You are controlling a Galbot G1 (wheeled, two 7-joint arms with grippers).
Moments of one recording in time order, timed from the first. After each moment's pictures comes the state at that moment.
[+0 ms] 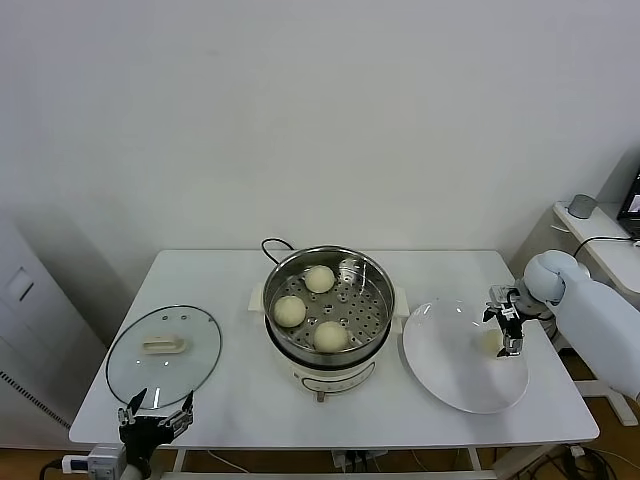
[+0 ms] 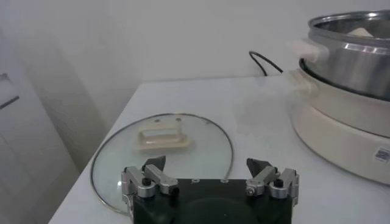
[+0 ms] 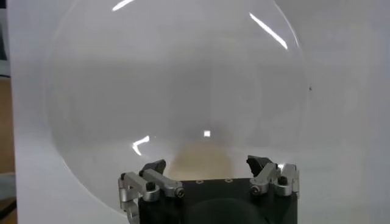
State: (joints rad) left arm 1.64 -1.61 -0.81 -2.14 0.08 0.40 0.28; right arm -0.21 0.74 -0.34 0.97 -0.44 0.01 -1.23
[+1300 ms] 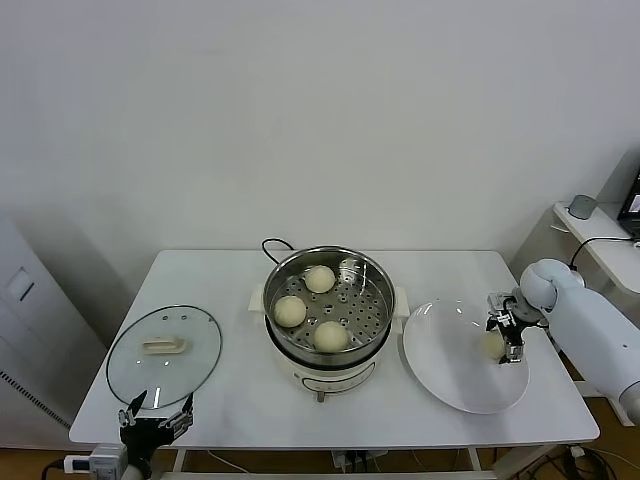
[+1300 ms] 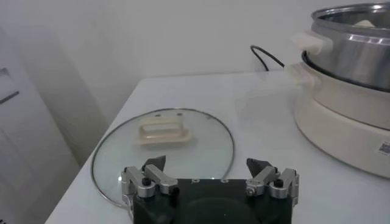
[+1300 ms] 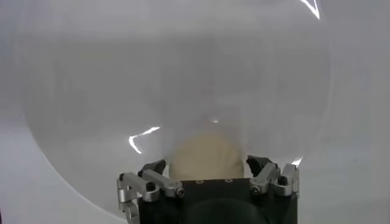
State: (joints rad) left arm 1.64 -1.61 -0.81 -2.12 0.09 0.40 0.28; right arm -0.23 0.80 -0.30 0.88 -0.51 0.03 -1.23
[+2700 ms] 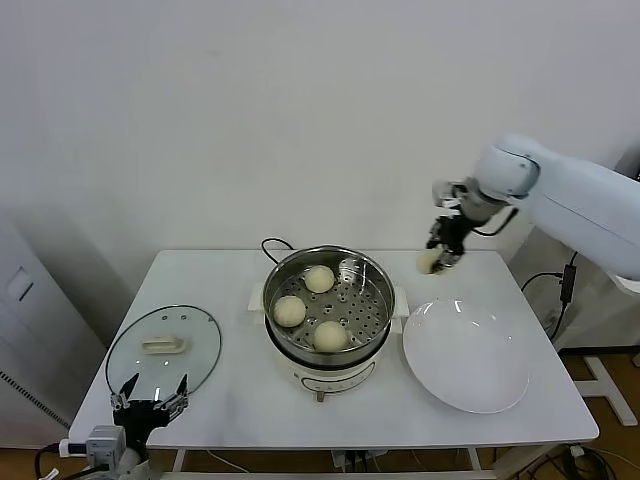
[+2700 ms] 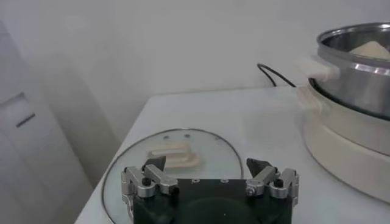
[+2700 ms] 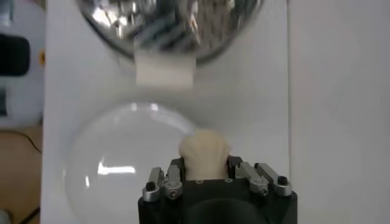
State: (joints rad) left arm 1.60 -1.61 -0.79 -2.19 0.12 0.46 0.22; right arm 0.67 0.82 -1.23 1.32 0.33 -0.45 -1.20
